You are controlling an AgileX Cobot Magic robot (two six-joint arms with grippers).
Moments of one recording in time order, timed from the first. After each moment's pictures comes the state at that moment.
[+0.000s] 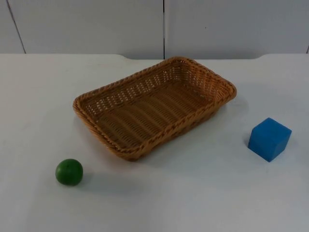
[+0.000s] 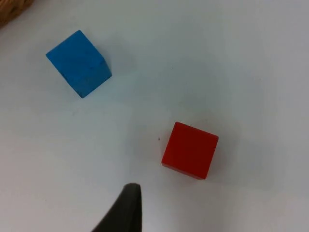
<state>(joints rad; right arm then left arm) 0.02 0.86 -0.70 -0.01 0.86 0.01 0.03 0.80 -0.61 -0.09 0.88 0.04</state>
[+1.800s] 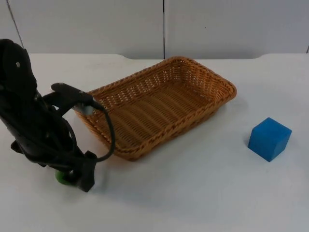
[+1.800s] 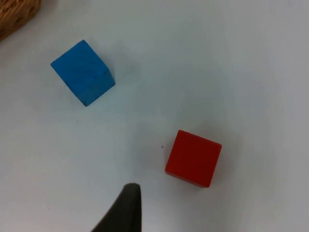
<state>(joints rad) 0.02 0.86 -0.70 0.00 0.84 0.01 -0.27 1.97 -0.90 -0.21 0.43 0.46</state>
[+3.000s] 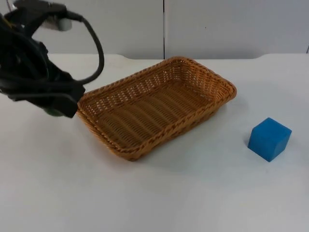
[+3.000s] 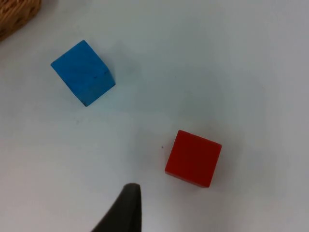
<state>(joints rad) 0.02 0.86 -0.70 0.00 0.84 0.01 -0.27 1.60 -0.94 -0.21 0.59 0.34</state>
